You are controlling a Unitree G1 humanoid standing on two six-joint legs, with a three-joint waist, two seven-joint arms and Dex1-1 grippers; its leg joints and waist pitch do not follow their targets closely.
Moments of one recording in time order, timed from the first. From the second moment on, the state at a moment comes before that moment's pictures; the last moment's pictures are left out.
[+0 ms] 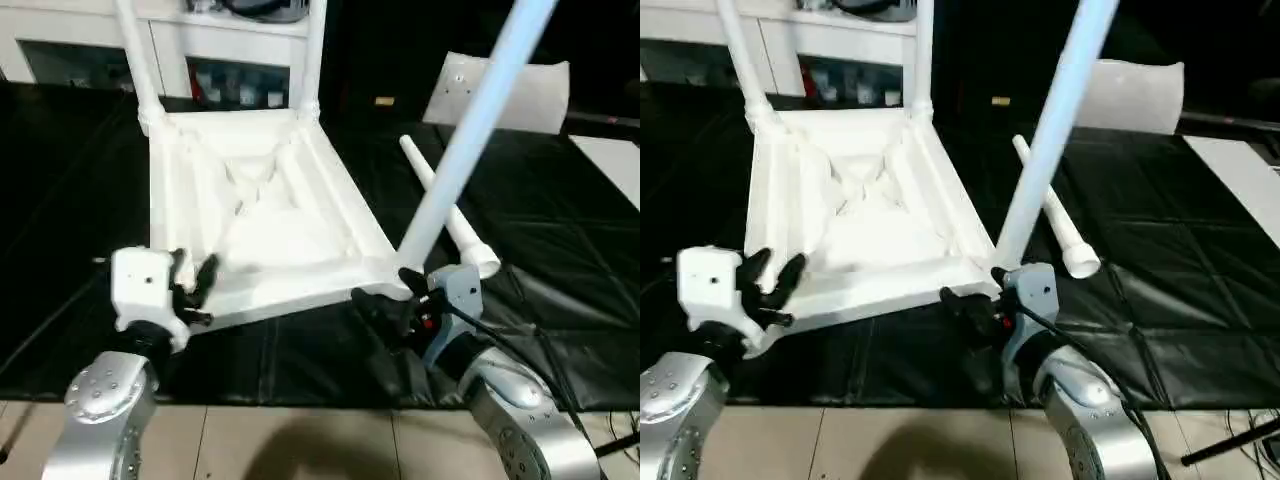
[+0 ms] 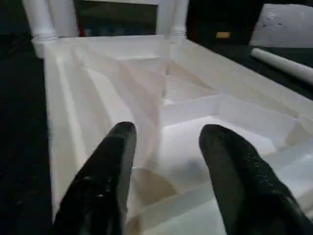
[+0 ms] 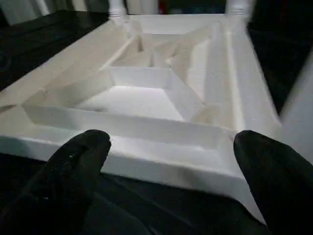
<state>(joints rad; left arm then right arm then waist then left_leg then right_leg) 0.11 0.15 0.12 -0.49 -0.09 0.47 -0.24 0.08 -0.14 0.12 -0.35 0.23 0.46 0.39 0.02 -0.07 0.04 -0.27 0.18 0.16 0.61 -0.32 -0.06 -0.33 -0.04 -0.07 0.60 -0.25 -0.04</state>
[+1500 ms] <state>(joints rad) 0.08 0.18 0.09 -0.44 -0.09 0.40 -0.23 0.05 -0.19 0.14 -0.29 0.22 0.41 0.41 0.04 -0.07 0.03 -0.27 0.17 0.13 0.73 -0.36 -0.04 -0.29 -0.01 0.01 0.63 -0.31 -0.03</state>
